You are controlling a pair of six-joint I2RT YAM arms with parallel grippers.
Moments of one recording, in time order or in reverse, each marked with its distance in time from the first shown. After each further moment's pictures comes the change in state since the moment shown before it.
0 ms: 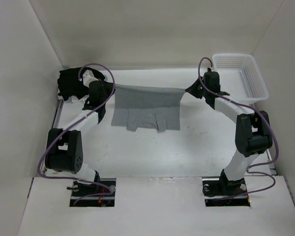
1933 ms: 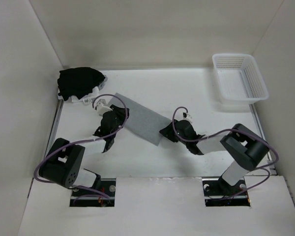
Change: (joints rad) left arm -0.233 -0.130 -0.493 0.327 -0.117 -0.128; right arm 0.554 -0.159 -0.703 0.497 0.278 0.367
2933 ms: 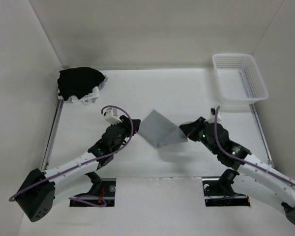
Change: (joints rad) left arm -0.359 -0.450 -0.076 -0.293 -0.107 0.136; right arm 0.066 -0.927 -0.023 -0.662 0.171 -0.047
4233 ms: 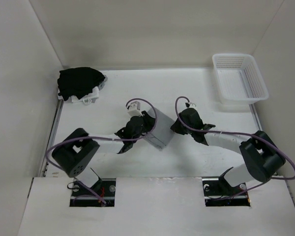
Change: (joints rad) left arm -0.042 0.552 0.215 0.216 0.052 0.020; right arm -0.166 0.763 0.203 0.243 -0.220 -0.244
